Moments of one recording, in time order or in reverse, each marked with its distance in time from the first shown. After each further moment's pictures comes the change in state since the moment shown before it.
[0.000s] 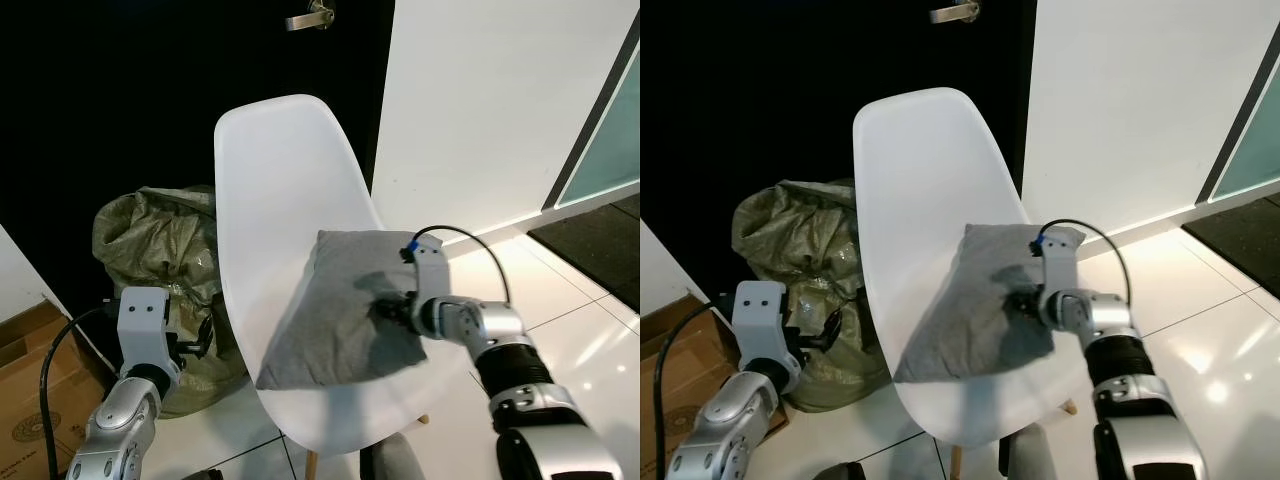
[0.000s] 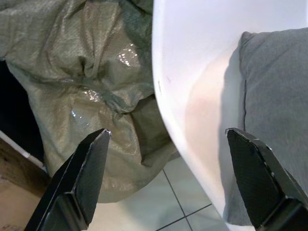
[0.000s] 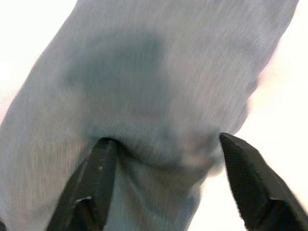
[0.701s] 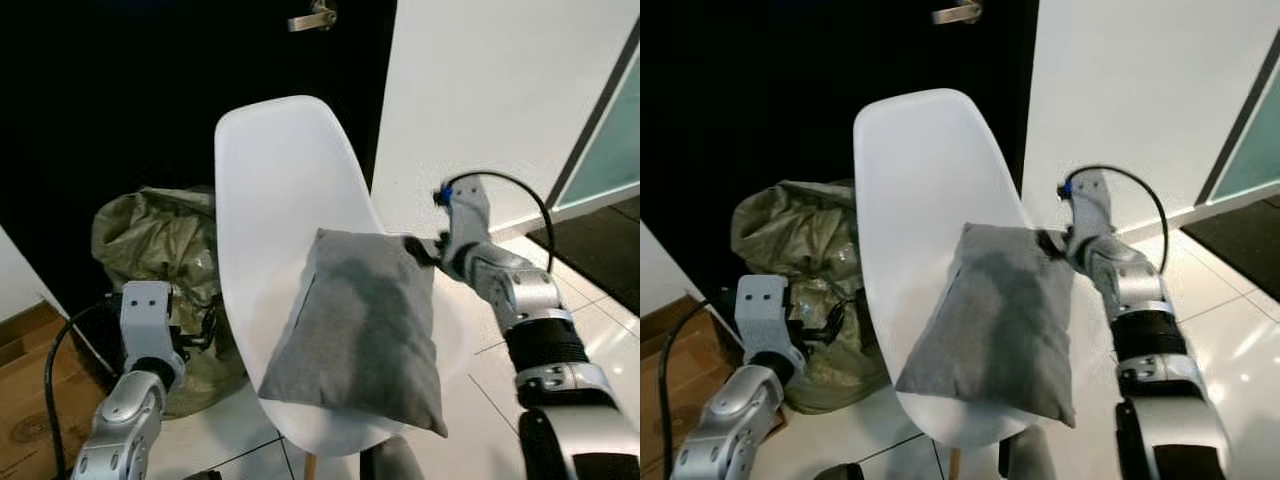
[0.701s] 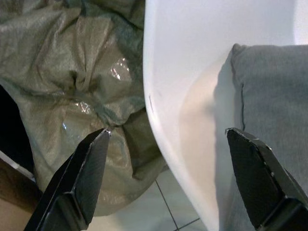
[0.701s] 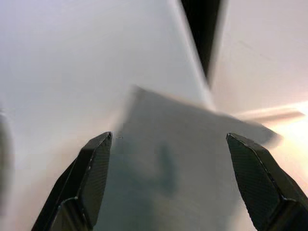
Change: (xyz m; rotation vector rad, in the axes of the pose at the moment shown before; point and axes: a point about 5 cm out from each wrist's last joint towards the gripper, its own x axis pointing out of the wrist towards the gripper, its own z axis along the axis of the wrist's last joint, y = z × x) left arm 0.007 -0.008 0.010 -0.024 -0.040 0.021; right arm -0.029 0.010 0.070 -0.098 -0.444 0.088
